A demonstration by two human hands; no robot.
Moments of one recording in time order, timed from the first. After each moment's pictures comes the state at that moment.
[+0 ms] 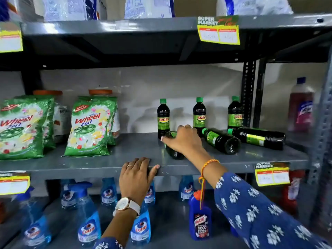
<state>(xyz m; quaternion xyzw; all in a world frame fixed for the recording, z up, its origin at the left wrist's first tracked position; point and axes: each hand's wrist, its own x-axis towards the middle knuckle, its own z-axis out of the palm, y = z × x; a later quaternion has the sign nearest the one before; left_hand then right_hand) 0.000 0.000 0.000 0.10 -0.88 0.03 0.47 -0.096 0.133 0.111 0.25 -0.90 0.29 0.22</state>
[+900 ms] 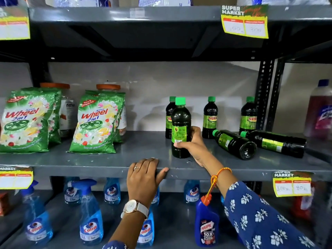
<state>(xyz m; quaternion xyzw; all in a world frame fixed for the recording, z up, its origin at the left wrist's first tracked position) -0.015 -0.007 -0.012 0.08 -0.83 0.03 0.55 -0.155 0.117 0.066 0.33 -0.66 0.68 0.00</state>
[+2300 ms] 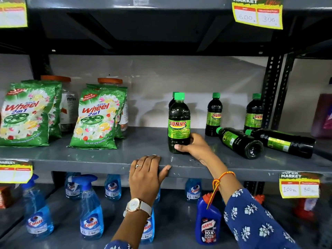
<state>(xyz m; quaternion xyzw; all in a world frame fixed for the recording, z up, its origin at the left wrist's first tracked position) -0.015 -0.002 -0.010 0.11 -0.84 0.02 0.53 -0.146 0.118 0.068 0.32 -0.73 0.61 -0.04</state>
